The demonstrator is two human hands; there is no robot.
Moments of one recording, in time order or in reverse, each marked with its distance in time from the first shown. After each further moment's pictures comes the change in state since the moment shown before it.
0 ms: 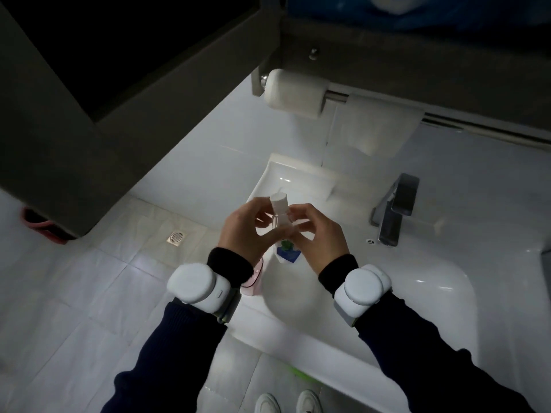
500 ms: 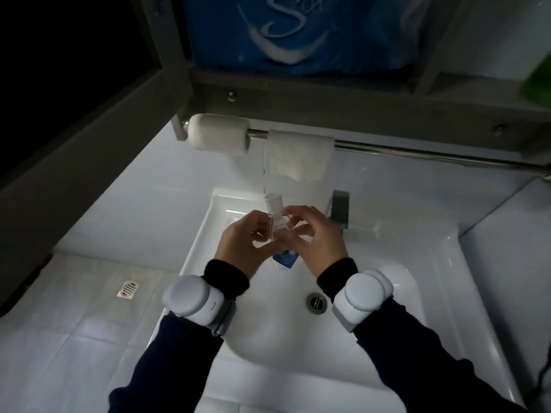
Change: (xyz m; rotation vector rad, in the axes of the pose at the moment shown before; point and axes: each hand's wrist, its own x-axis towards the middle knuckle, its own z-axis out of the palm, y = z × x) left_hand 0.042 0.043 0.054 -0.083 -0.214 0.091; right_hand 0.003 -0.013 -0.075 -0.037 0.201 0.042
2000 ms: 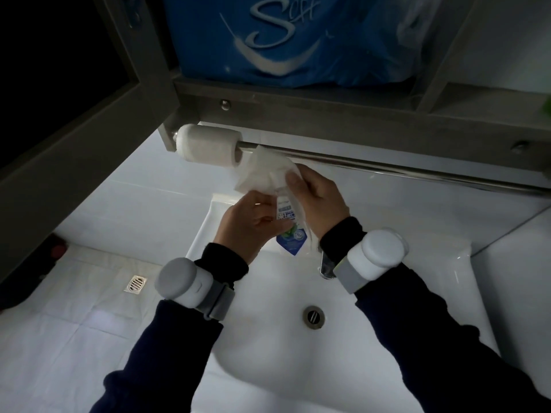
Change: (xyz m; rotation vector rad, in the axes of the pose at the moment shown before) left_hand 0.053 0.035 0.015 -0.301 0.048 -0.091; right_hand 0.077 -0.026 -0.044 0.146 -0.044 -0.158
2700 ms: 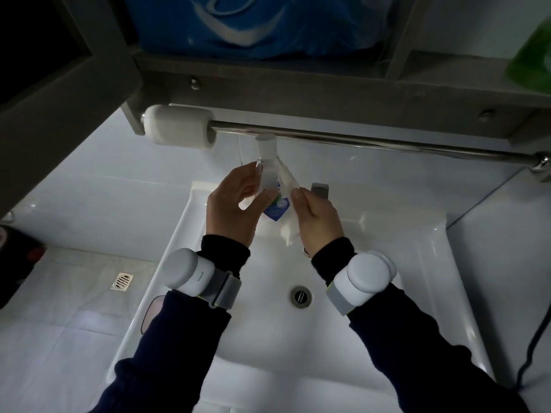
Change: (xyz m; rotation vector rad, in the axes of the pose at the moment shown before) left_hand -0.013 -0.001 0.028 0.004 0.192 0.189; right_hand -0.054 0.035 -0.005 -0.167 0.163 0.180
